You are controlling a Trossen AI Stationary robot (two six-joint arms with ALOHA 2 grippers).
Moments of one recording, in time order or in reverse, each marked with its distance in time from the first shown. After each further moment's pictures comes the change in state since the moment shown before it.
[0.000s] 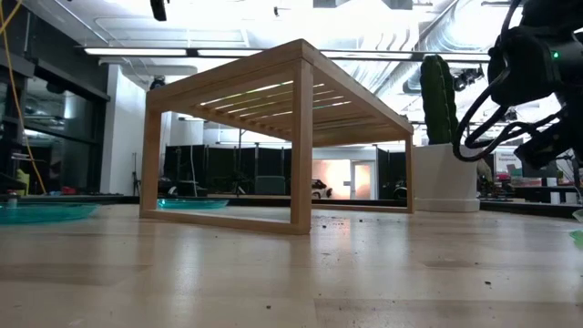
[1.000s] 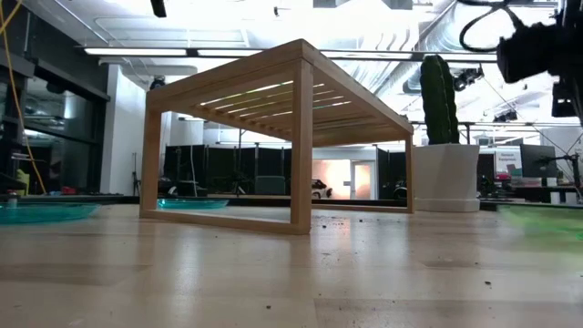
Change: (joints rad) left arm 0.000 -0.001 0.000 0.032 -0.002 0.028; right arm -0.003 -0.480 0.115 -0.033 0.049 0.067
